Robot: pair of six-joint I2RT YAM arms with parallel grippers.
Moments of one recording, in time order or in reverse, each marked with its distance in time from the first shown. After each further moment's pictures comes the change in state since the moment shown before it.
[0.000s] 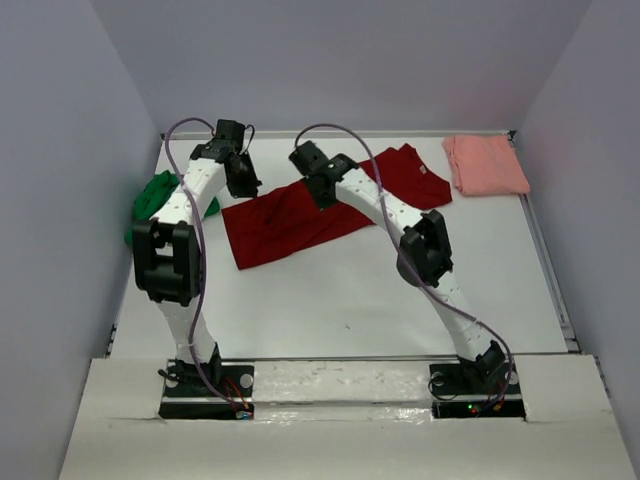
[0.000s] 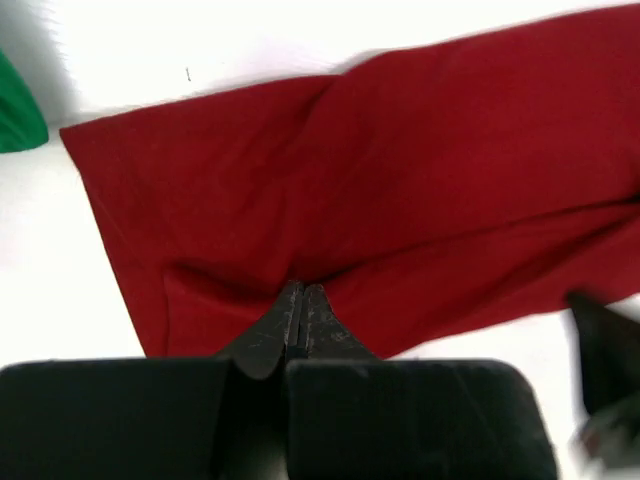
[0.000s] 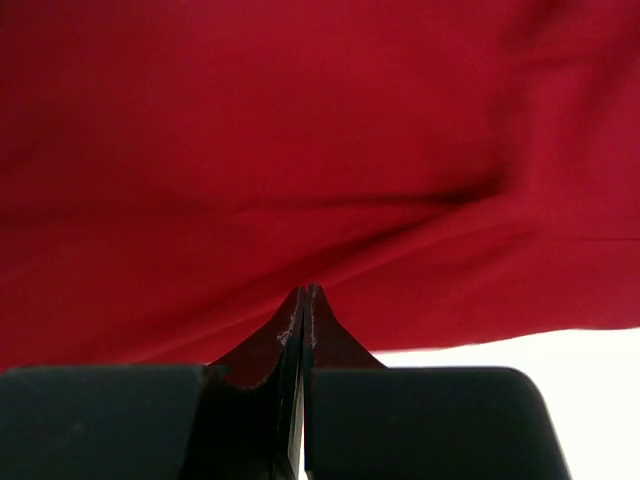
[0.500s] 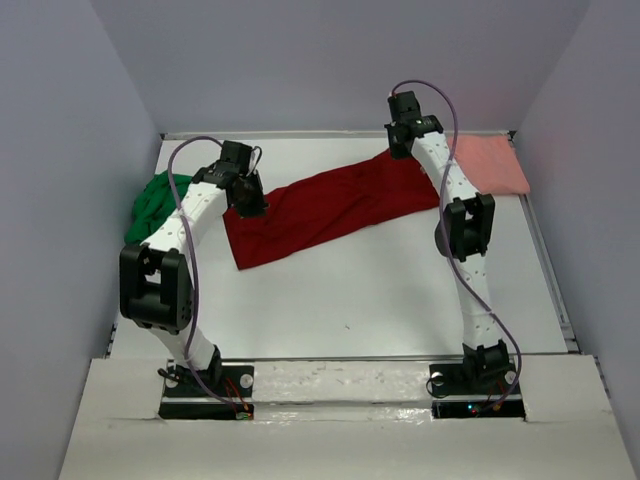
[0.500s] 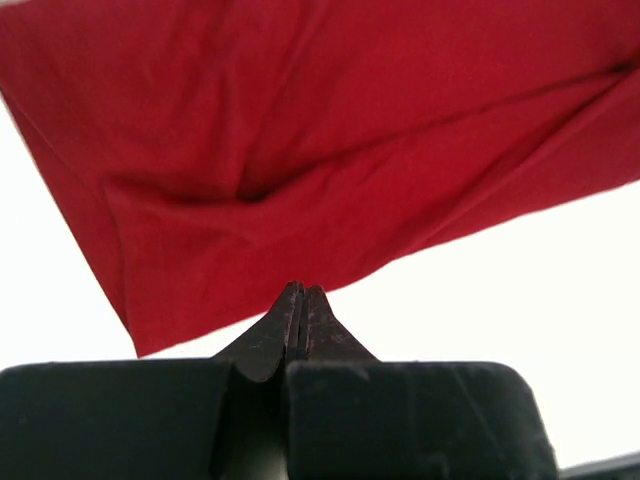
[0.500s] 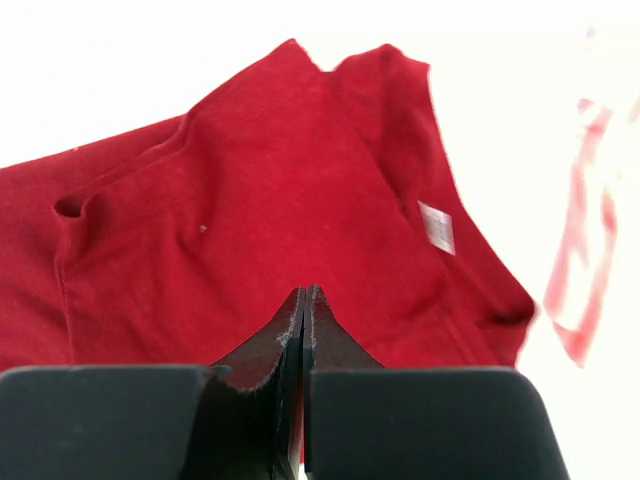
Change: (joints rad) left arm -0.082 -0.267 -0.266 0.074 0.039 0.008; right arm -0.489 0.049 0.163 0.102 -0.102 -0.109
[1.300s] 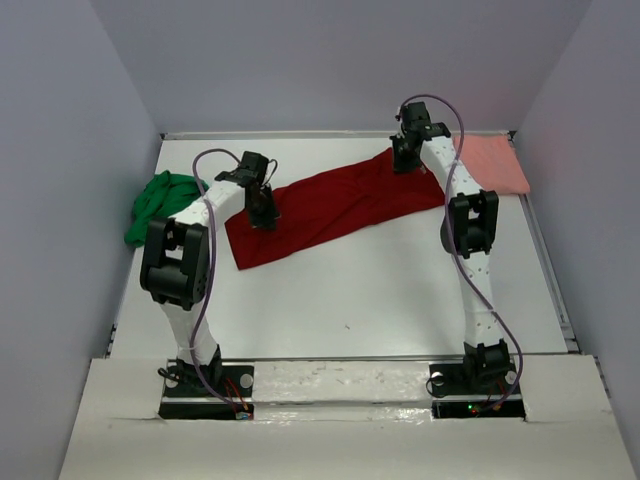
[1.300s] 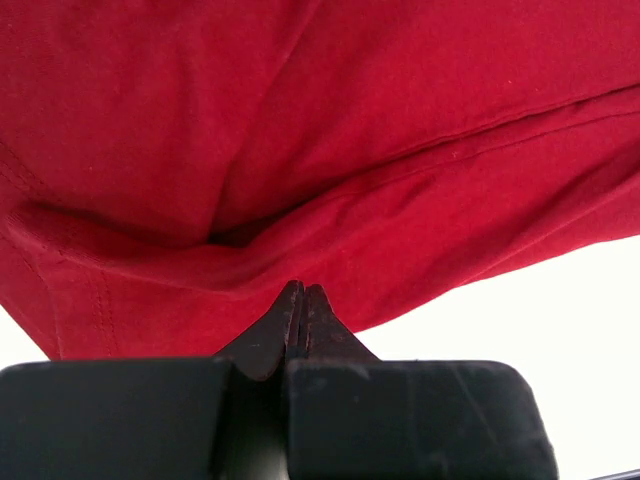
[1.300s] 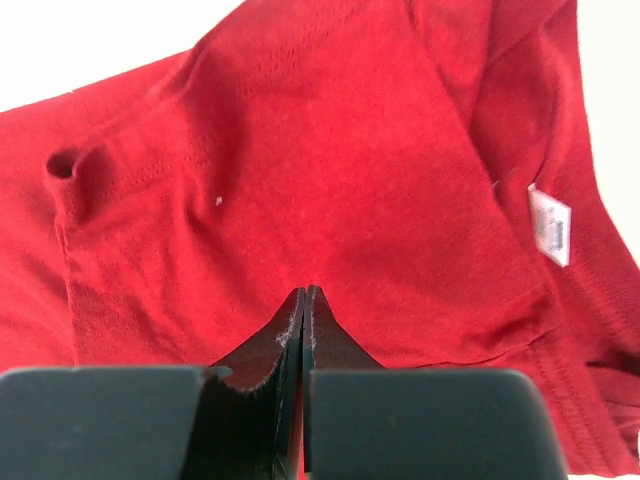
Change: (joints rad) left arm -0.040 0.202 -0.027 0.052 0.018 -0.040; right arm -0.084 0.060 -0.055 0.011 -0.301 0.067
